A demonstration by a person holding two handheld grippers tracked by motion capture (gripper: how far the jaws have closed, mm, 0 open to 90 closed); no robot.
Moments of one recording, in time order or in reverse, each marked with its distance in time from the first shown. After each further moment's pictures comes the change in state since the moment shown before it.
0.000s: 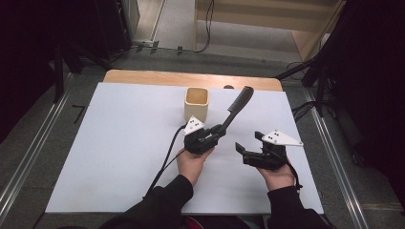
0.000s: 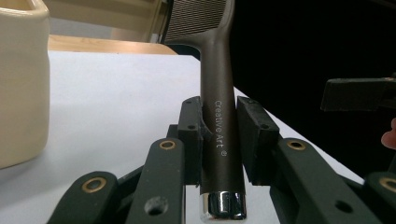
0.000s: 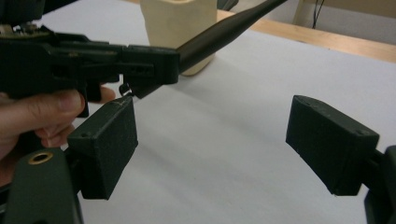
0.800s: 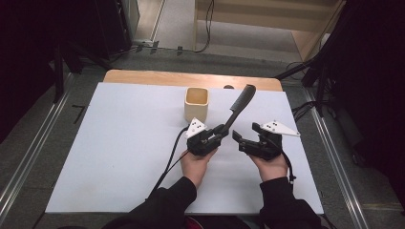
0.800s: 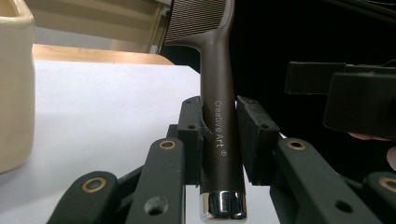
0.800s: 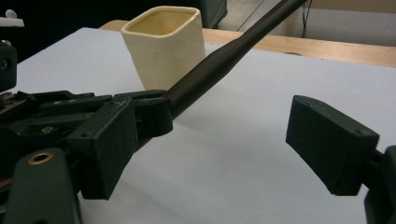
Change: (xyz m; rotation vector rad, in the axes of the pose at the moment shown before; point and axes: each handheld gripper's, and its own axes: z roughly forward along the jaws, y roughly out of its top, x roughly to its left) left arm -0.008 -0.005 0.004 -0.048 0.001 0.004; right arm -0.003 0.018 0.020 -0.043 -0.019 0.111
